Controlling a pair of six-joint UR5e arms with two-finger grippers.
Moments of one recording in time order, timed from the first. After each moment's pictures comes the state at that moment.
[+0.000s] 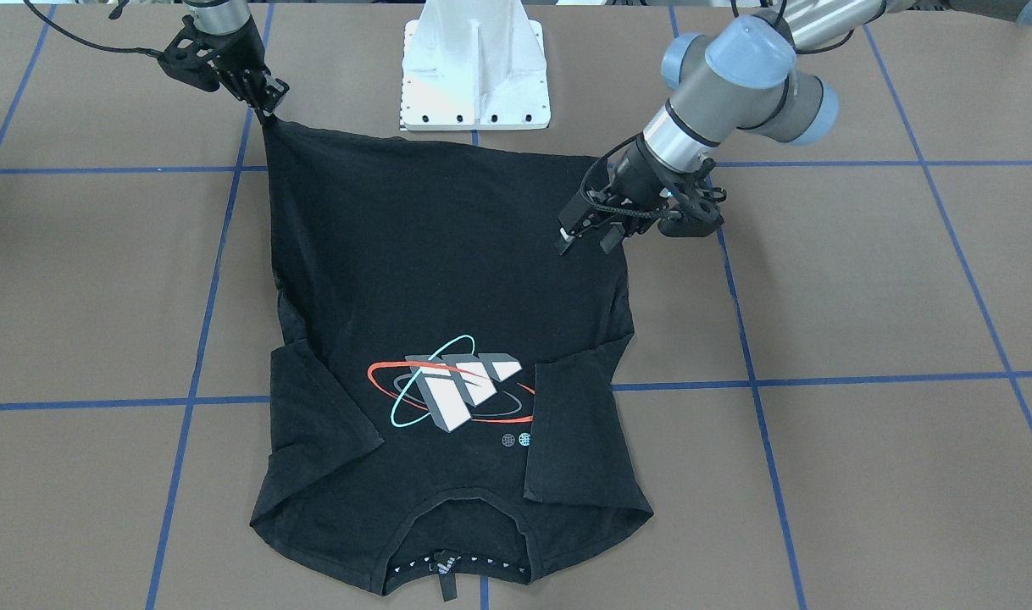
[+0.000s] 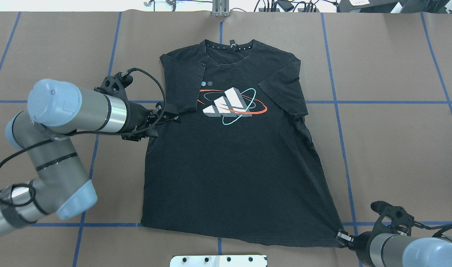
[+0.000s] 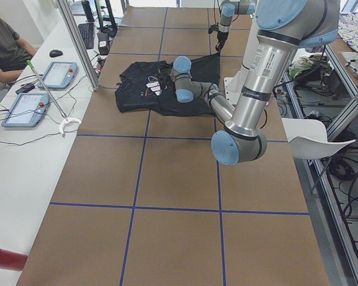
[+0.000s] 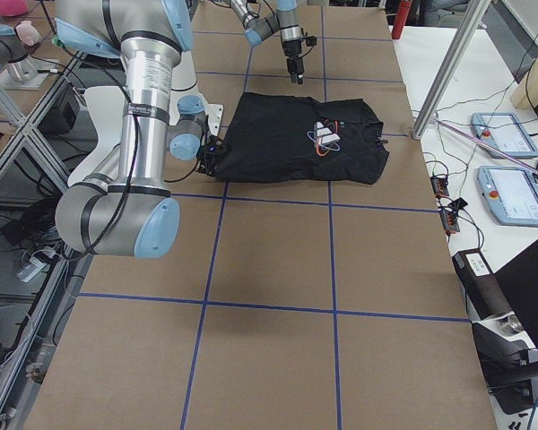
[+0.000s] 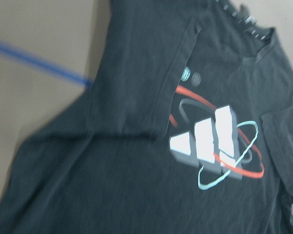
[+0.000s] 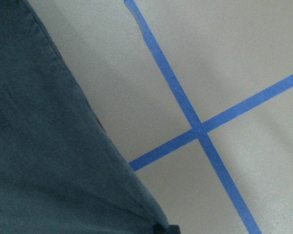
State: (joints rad) left arm -0.58 -1.96 -1.84 -2.16 -1.90 -1.72; right arm 0.02 -1.83 2.29 -1.25 1.51 2.07
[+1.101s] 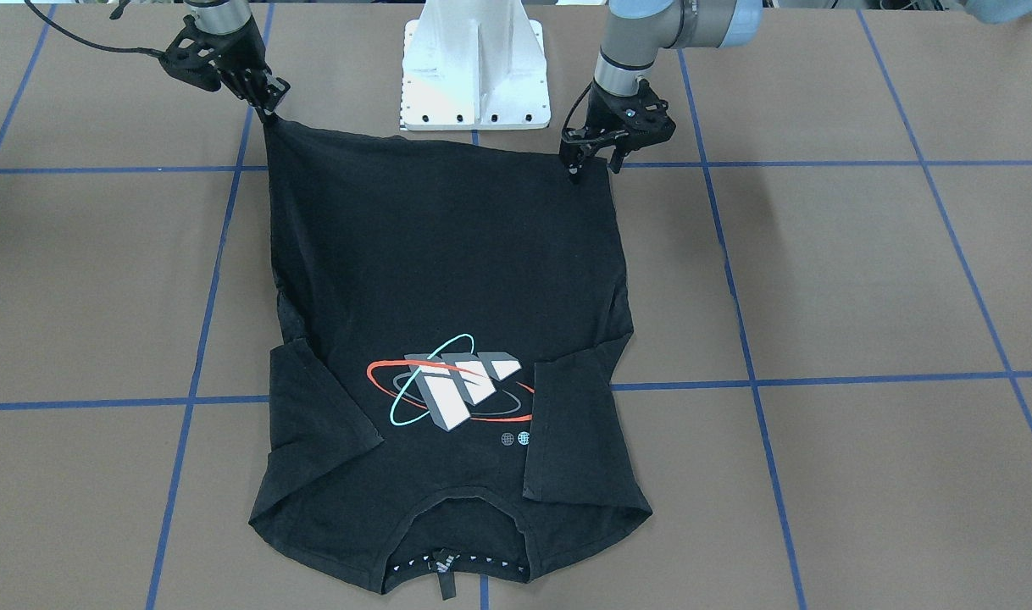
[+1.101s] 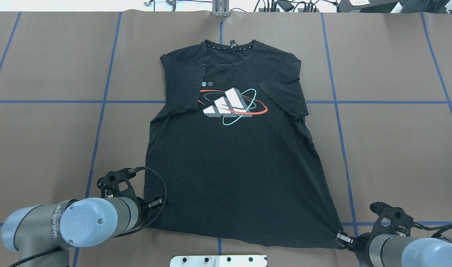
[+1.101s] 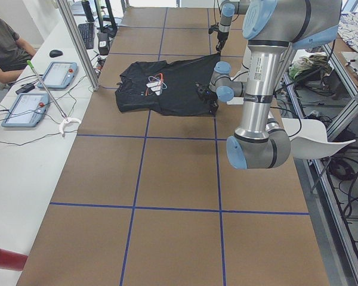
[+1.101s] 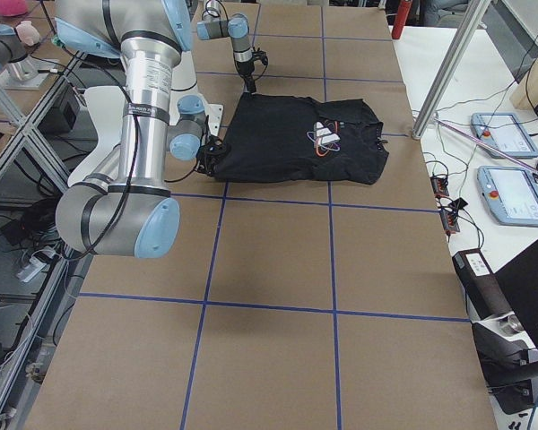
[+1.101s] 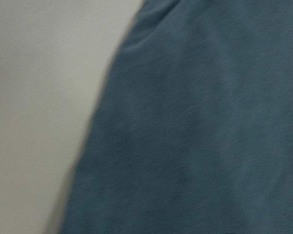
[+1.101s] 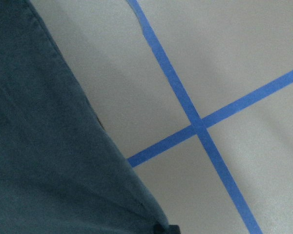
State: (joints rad) left arm -0.18 -1.79 -2.03 -1.77 -1.54 -1.83; right arm 0.02 -1.83 2.29 -1.25 1.51 2.07
